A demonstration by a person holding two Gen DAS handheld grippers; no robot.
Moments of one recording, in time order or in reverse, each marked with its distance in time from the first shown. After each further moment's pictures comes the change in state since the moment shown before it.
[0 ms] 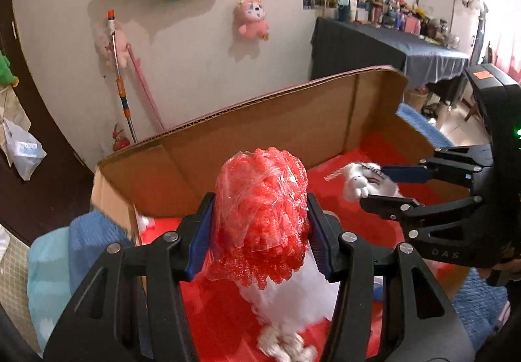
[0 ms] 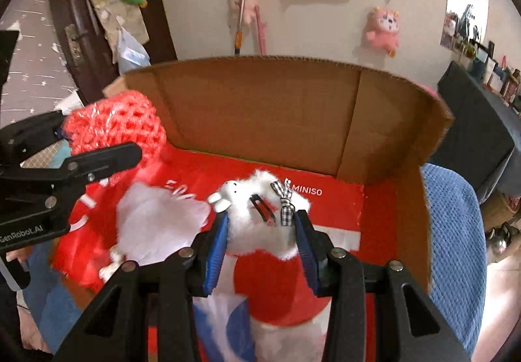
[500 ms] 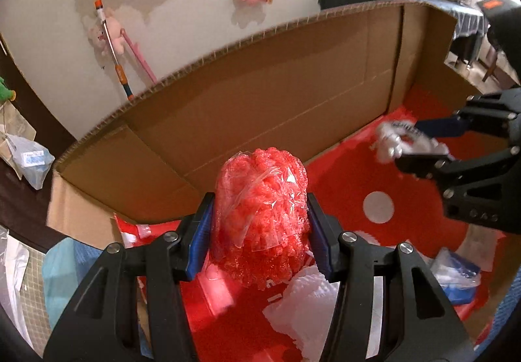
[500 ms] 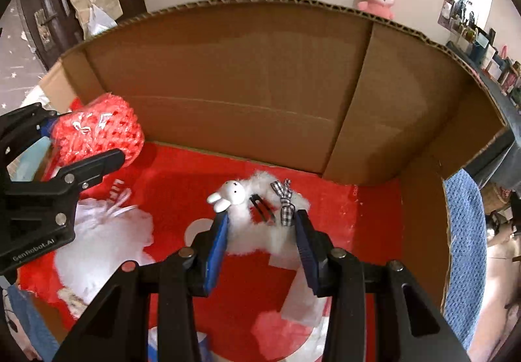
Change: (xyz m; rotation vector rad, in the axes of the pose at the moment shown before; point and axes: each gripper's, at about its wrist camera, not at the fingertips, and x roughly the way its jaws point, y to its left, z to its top) left arm 0.064 -0.002 -0.005 0.087 0.149 0.085; right arm 0.056 -0.017 0.019 0.006 0.142 -0.094
